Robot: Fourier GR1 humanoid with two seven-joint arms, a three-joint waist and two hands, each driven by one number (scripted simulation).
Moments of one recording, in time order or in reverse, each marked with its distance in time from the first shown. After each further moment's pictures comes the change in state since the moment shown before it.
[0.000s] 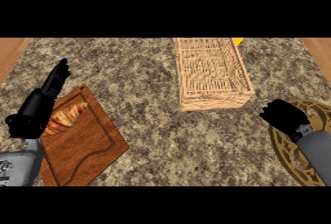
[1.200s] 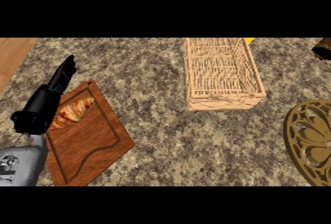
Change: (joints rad) left arm -0.036 -0.011 -0.015 0.021 0.001 -0.020 -0.017; right arm -0.555 -0.060 -0.930 0.532 -0.808 -0.026 -0.188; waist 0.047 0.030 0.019
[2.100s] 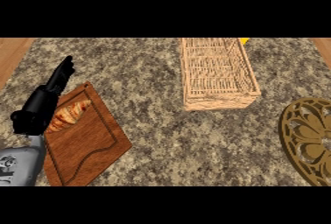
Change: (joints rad) left arm 0.006 0.000 0.012 -0.008 -0.013 -0.004 0.018; right arm -0.523 0.059 0.038 0.164 -0.069 0.283 0.218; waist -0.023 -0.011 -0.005
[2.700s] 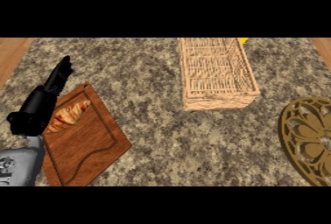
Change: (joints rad) left arm 0.006 -0.004 0.012 -0.008 0.001 -0.005 -0.003; right arm -0.088 0.152 0.077 0.057 0.034 0.022 0.188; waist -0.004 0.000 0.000
